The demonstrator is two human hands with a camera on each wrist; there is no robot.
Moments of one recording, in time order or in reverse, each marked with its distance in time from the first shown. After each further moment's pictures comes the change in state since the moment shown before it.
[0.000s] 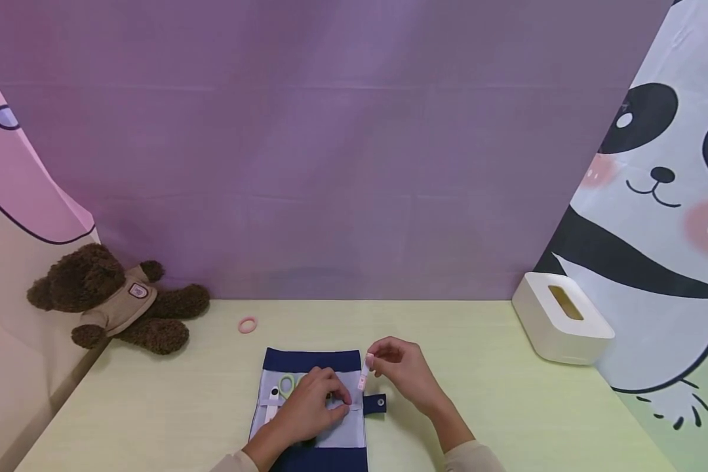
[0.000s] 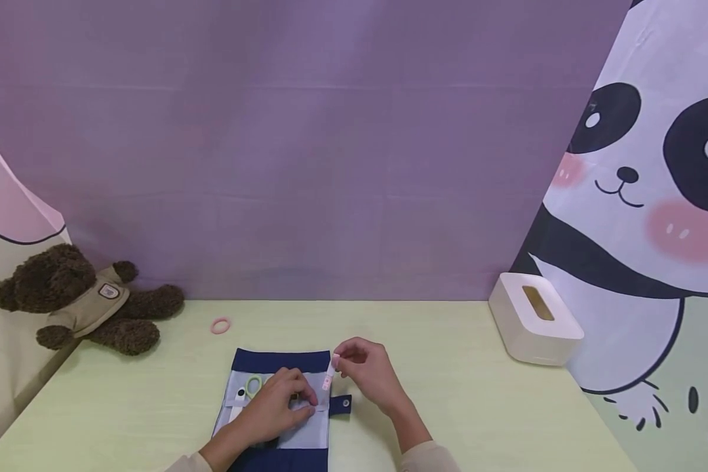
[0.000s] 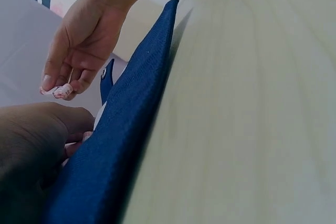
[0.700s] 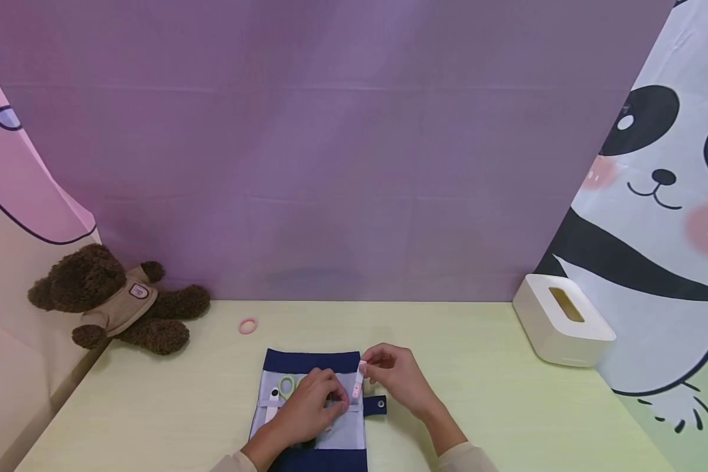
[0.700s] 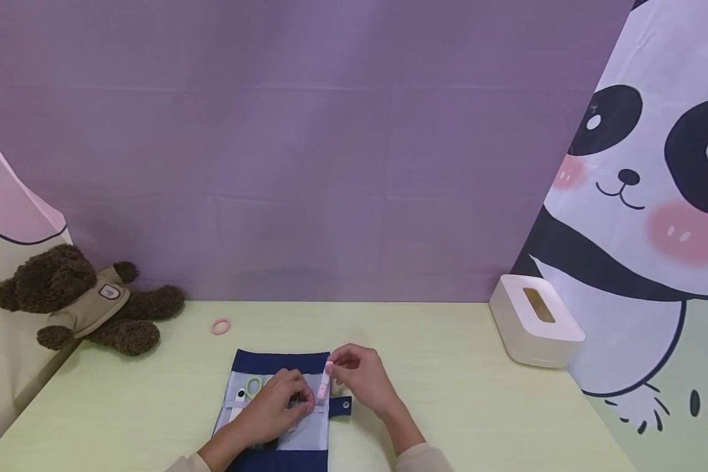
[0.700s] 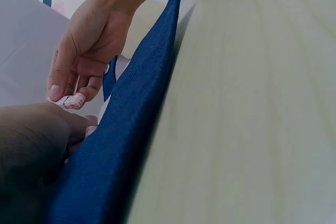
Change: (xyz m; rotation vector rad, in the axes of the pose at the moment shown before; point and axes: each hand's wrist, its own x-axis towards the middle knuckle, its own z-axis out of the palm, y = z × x) left_hand 0.002 -0.004 0.000 -0.034 -0.034 -0.015; right_hand 0.002 0.005 0.010 0.000 -0.046 -0.016
